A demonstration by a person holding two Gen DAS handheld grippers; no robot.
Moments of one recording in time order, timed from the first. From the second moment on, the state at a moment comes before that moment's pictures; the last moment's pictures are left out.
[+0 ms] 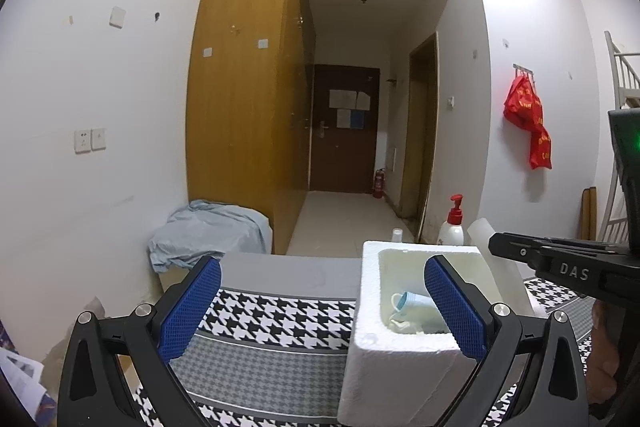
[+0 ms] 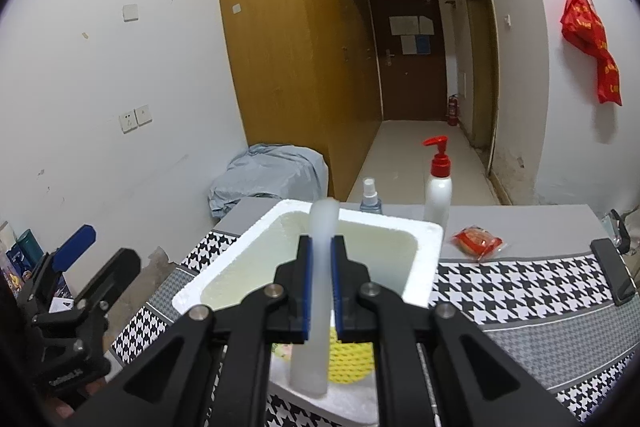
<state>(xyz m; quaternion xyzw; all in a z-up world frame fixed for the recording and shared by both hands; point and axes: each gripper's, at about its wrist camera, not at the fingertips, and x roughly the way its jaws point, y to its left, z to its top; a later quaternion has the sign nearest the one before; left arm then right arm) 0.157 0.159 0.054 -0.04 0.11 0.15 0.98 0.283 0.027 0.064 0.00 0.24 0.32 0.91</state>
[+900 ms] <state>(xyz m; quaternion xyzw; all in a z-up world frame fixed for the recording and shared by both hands) 0.150 0.161 0.055 -0.04 0.11 0.15 0.98 0.286 0.028 0.062 -0.01 0.24 0.33 0.91</state>
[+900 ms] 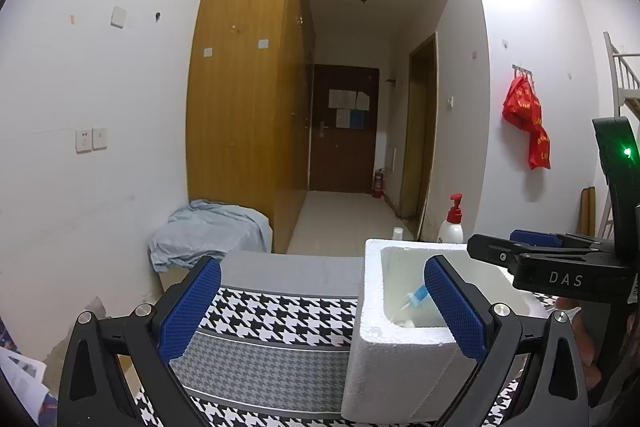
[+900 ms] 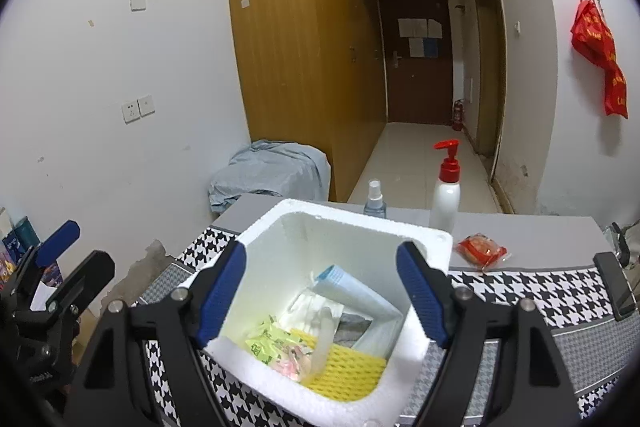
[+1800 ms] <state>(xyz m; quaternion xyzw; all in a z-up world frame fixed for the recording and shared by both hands) 0.159 0.087 0.070 -0.04 0.11 0.07 0.99 0.245 -0.087 0.069 -0.02 0.17 0.23 0.96</state>
